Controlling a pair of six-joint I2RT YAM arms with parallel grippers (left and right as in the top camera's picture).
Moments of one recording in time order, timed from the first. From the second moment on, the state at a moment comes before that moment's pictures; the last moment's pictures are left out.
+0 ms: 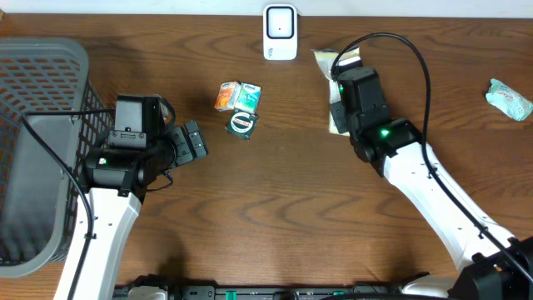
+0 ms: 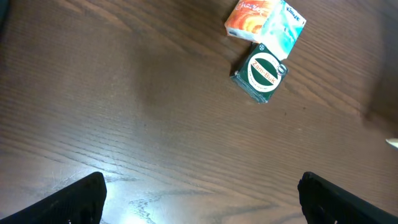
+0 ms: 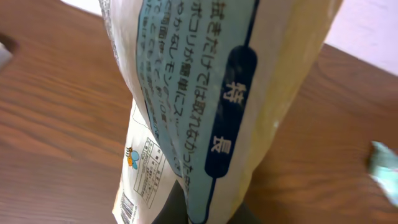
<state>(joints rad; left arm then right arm) -0.10 1.20 1.09 -0.92 0.10 -0.46 0.41 1.52 1.14 -0.42 0.40 -0.11</state>
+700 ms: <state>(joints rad) -0.10 1.20 1.09 -0.92 0.10 -0.46 0.49 1.89 1.14 -0.44 0.87 -0.19</state>
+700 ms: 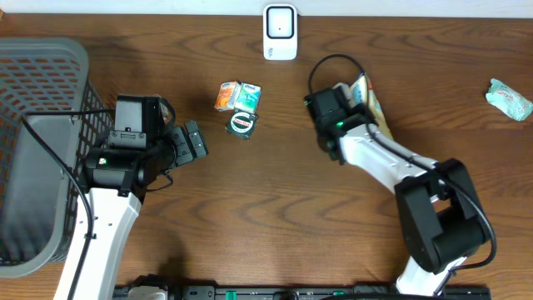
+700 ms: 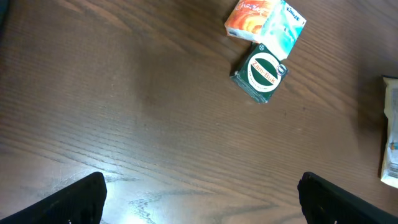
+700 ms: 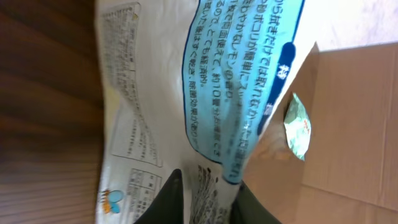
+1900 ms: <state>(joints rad) -0.10 1.20 1.09 -0.92 0.10 -0.46 0.38 1.89 1.37 -0.65 0.05 -0.01</state>
